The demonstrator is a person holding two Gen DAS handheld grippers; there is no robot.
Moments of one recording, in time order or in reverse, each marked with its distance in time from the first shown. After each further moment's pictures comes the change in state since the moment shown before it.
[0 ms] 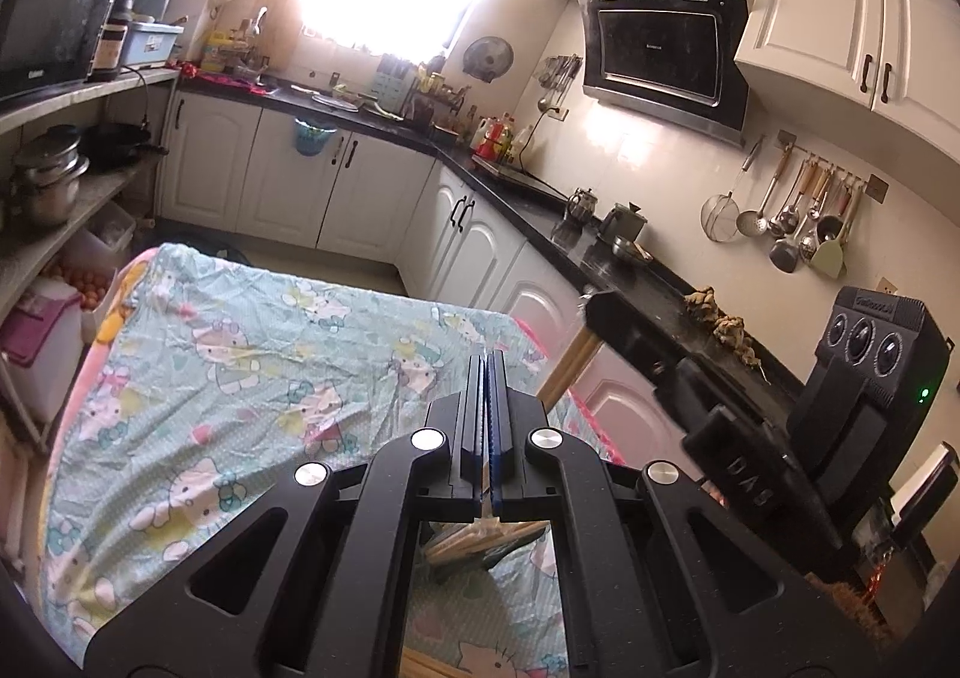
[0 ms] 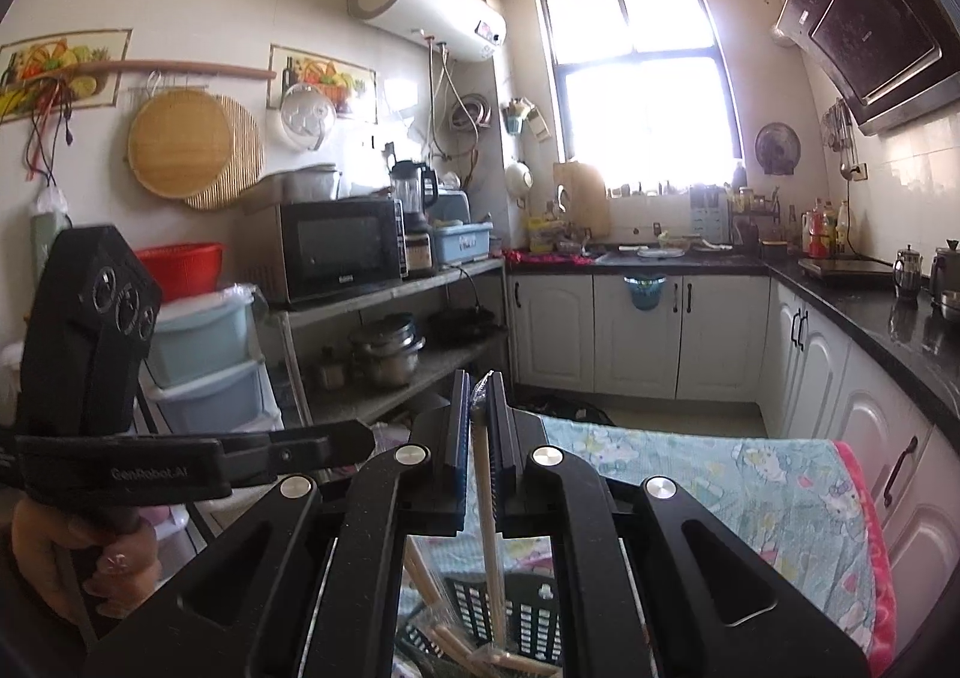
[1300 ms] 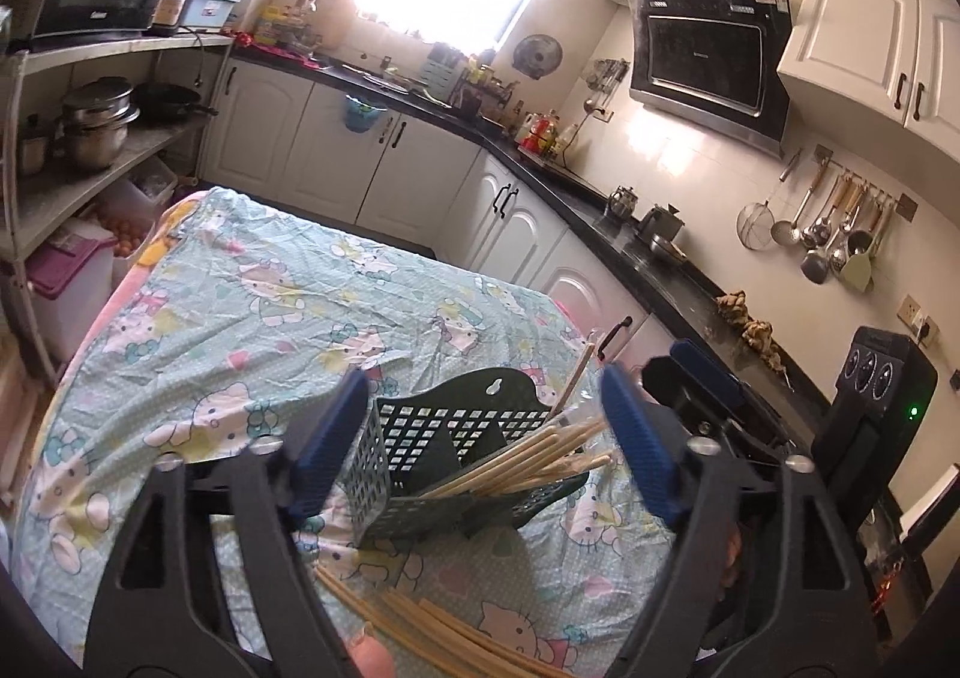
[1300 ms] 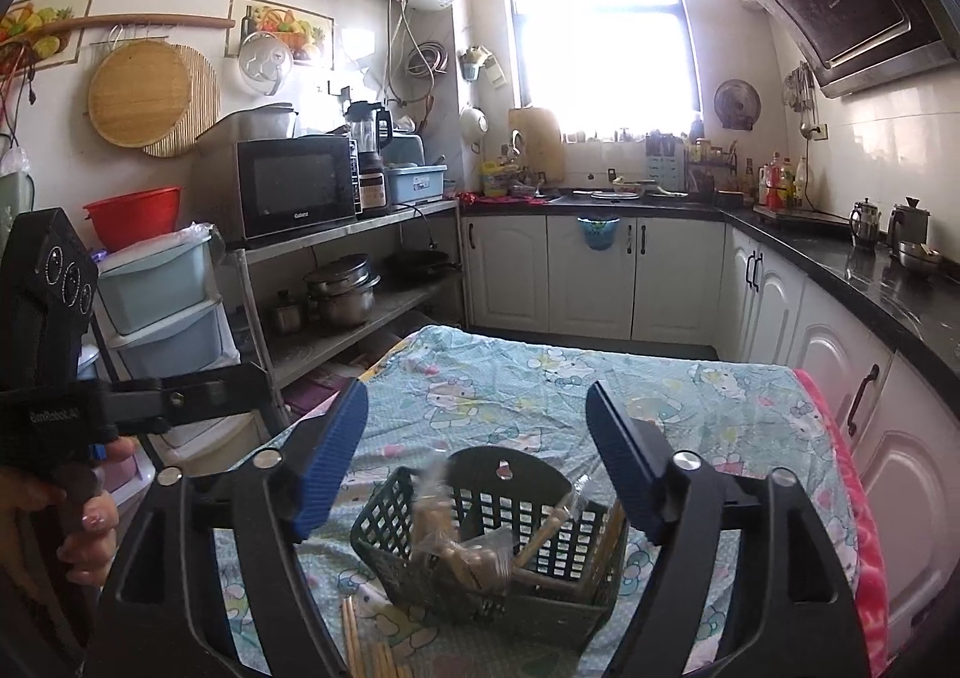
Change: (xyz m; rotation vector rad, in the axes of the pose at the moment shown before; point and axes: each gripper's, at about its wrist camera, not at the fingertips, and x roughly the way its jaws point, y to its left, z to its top) left arm -0.018 0.026 -0.054 -0.094 -0.007 0.079; right arm -0.015 -0.004 -0.058 0.019 0.117 -0.118
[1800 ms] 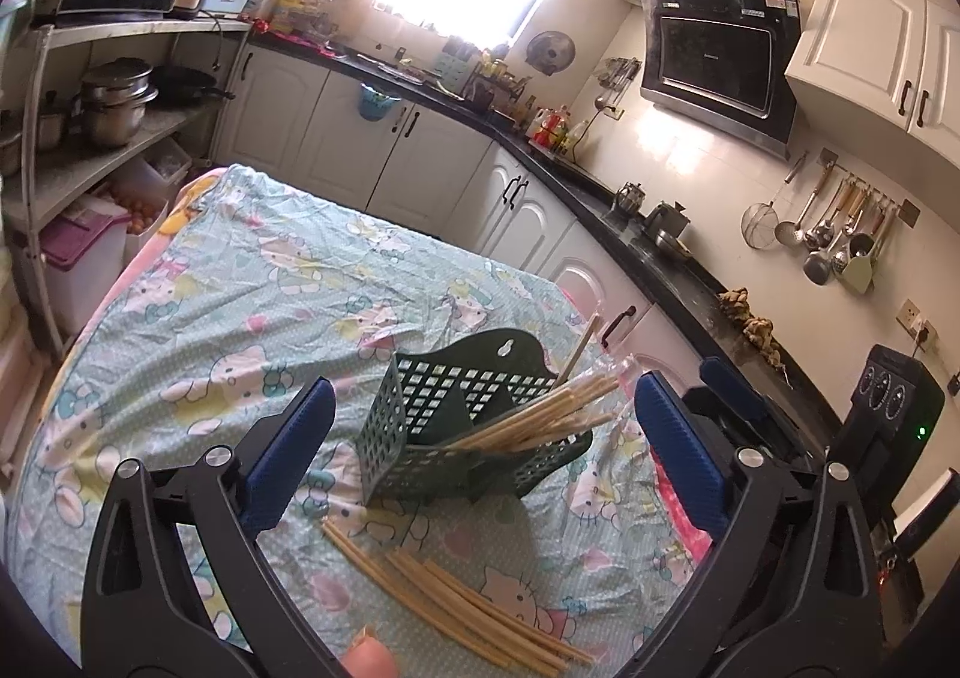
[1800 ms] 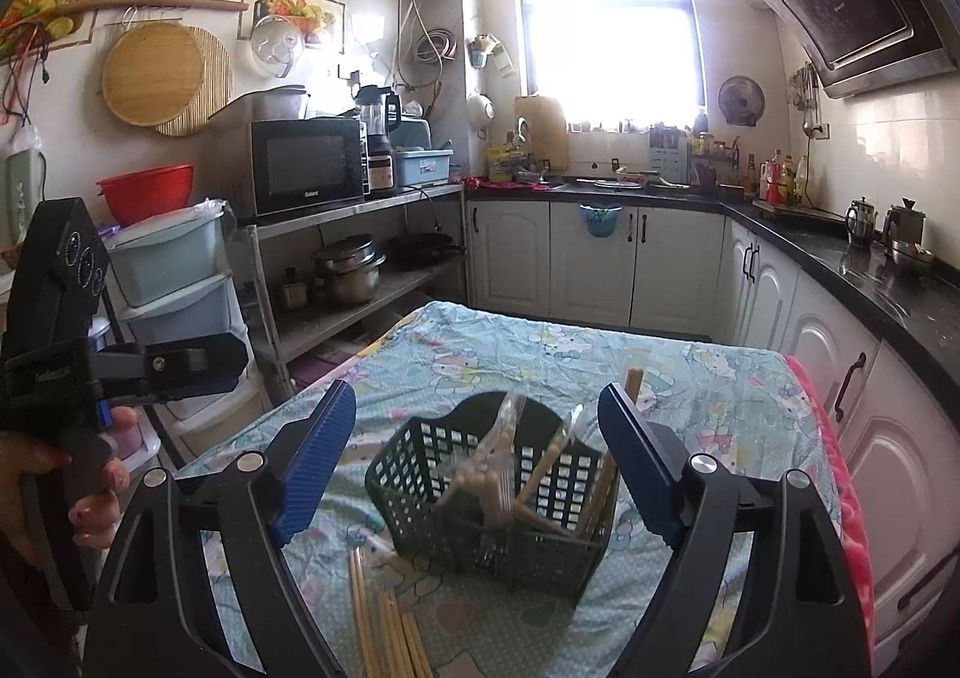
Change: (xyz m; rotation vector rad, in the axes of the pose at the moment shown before) left arm -0.019 0.009 -0.022 -0.034 0.018 0.015; right arm -0.033 0.010 -0.020 -0.029 0.035 -0.001
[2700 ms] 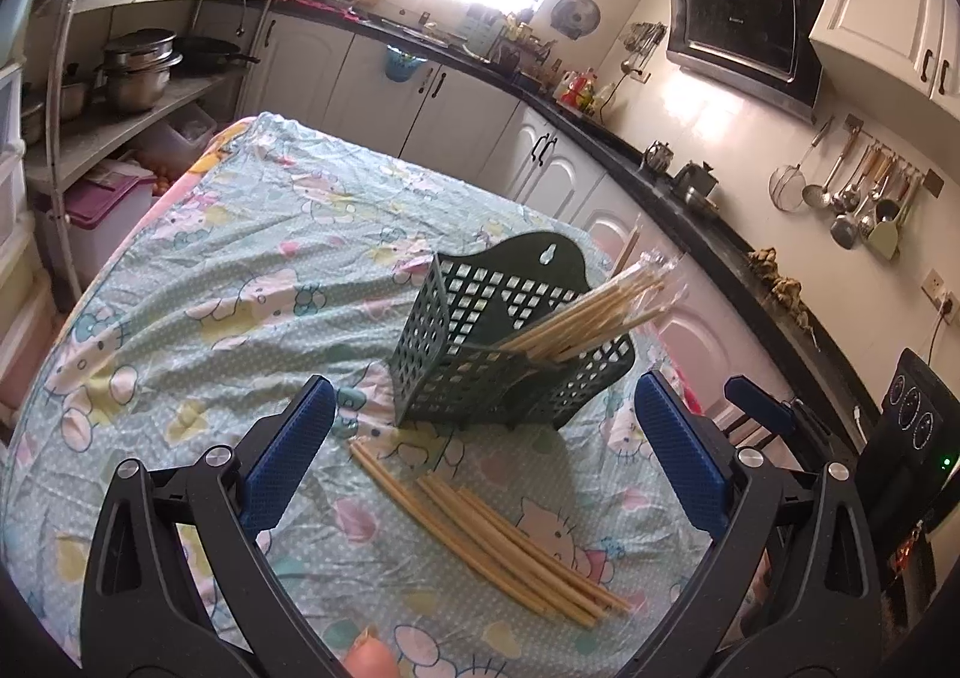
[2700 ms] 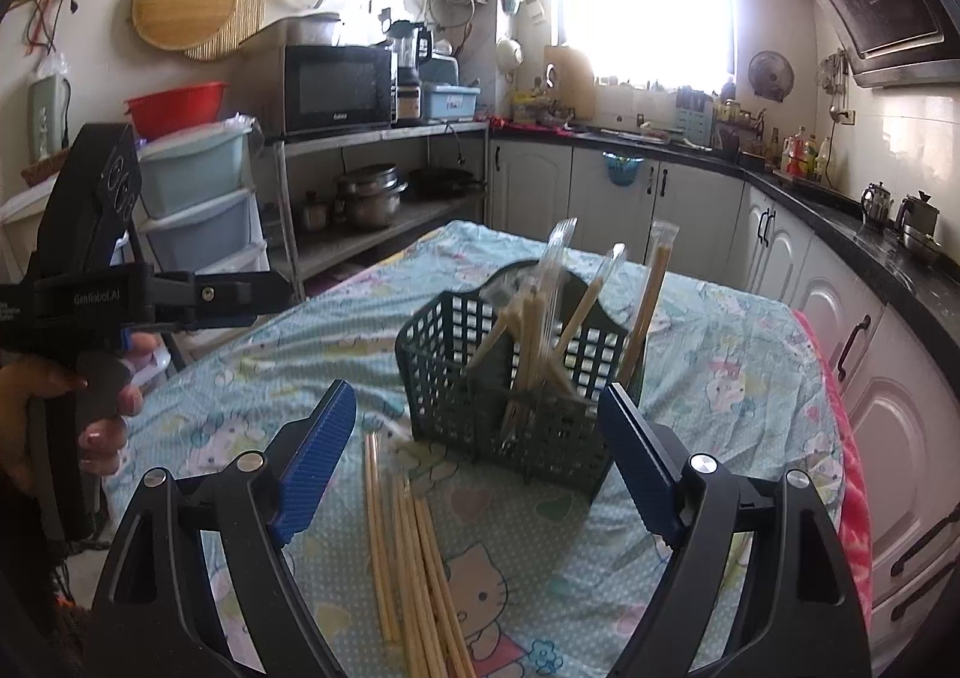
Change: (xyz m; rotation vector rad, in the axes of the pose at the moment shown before) left arm 0.003 0.011 -0.051 0.002 0.085 0.073; right arm -0.016 0.026 -0.057 -0.080 0.145 0.031
